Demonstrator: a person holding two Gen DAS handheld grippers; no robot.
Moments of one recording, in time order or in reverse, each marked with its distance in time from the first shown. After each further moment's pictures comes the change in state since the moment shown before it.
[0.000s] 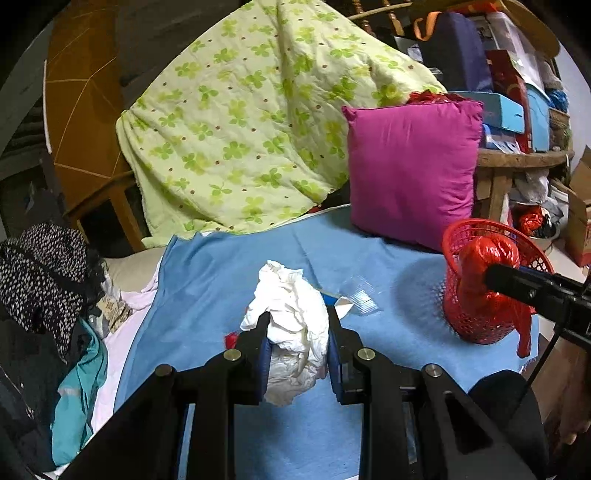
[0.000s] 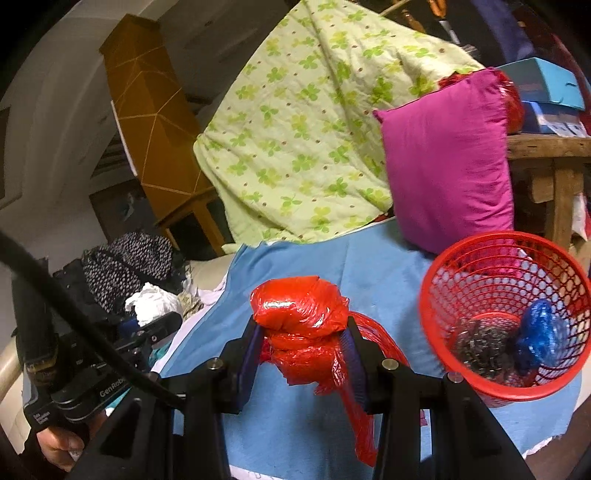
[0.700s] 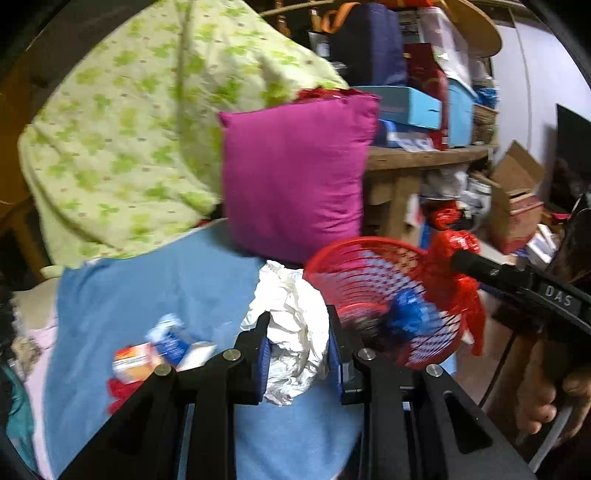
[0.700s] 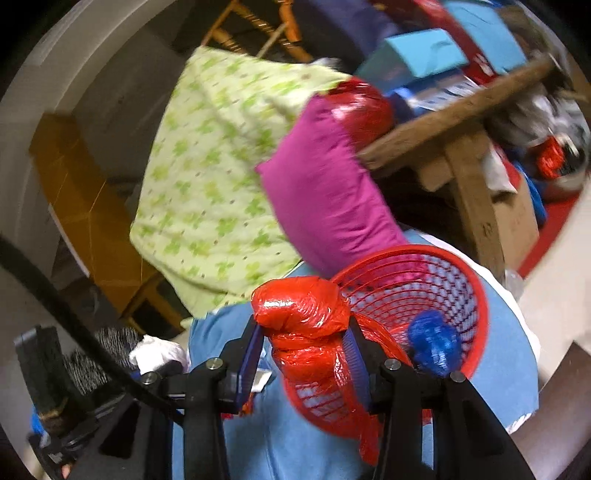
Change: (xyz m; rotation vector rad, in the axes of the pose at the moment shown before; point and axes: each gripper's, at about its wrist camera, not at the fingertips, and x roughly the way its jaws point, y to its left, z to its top) left arm 0.036 -0.124 0.063 0.078 0.019 -0.387; right arm -0.067 -0.150 0.031 0.352 -0.160 -0.132
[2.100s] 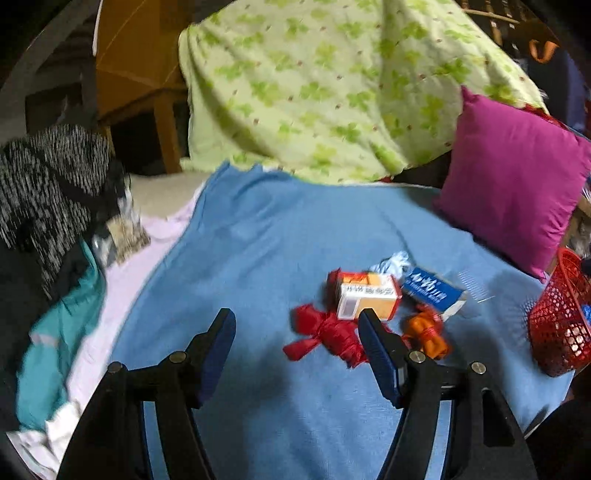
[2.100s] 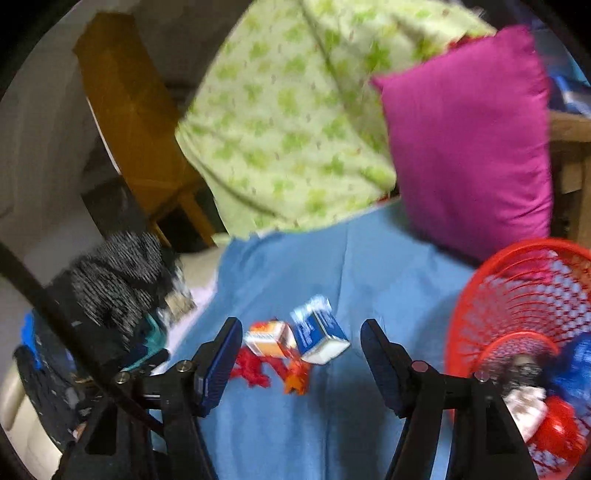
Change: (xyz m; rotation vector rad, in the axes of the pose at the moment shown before) left arm -0.016 0.289 -0.143 -0.405 0.087 0.421; right arm 0.163 0.141 -0.057 -0.322 0.301 0.105
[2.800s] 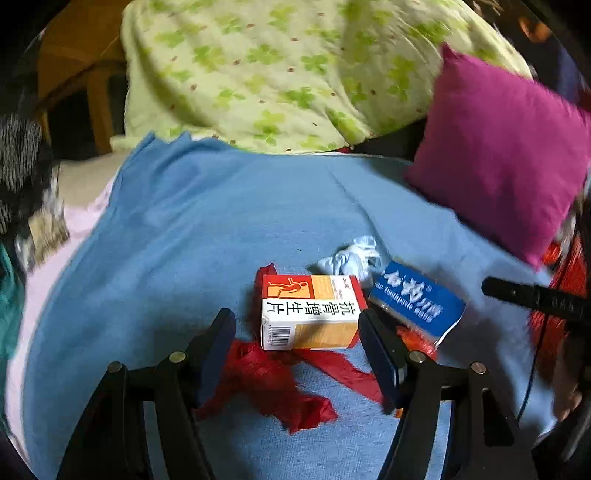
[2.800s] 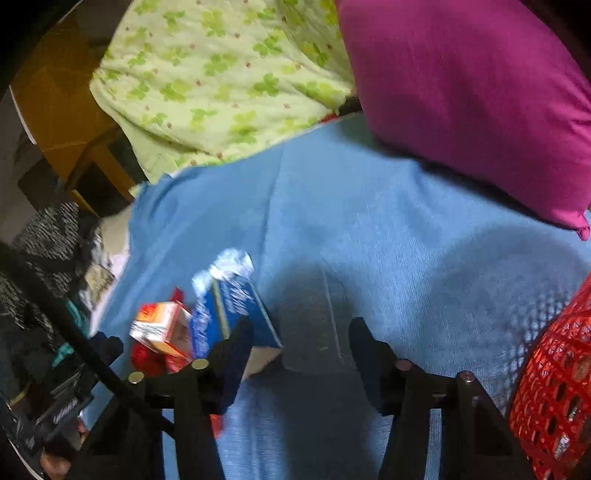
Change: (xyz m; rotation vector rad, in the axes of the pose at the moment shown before) left arm 0.110 -0.065 0.012 0.094 0.069 -0.137; right arm 0.167 -0.064 -0.020 0.091 0.243 -0.212
